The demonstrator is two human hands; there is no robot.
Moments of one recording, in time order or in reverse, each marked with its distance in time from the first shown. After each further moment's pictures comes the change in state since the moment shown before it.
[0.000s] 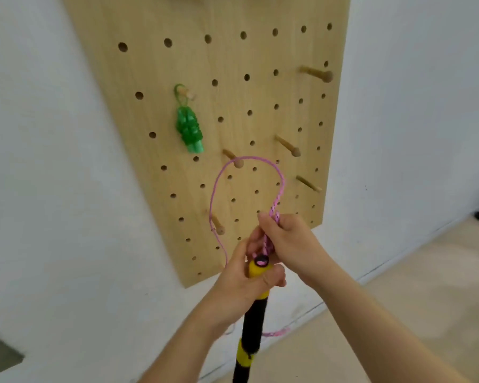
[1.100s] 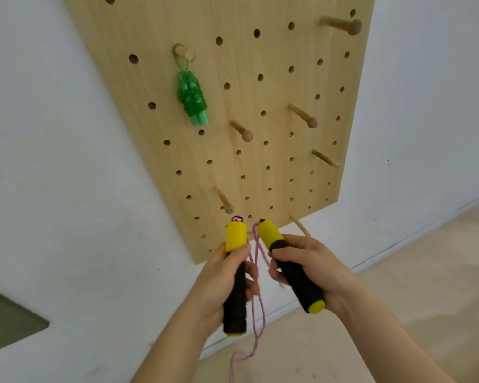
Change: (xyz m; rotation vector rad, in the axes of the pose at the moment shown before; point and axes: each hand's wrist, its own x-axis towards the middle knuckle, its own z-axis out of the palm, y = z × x) left_hand -0.005 -0.011 -0.013 -0.250 0.394 -0.380; right_hand -0.017 0.059 -0.006 0.491 -0.124 0.394
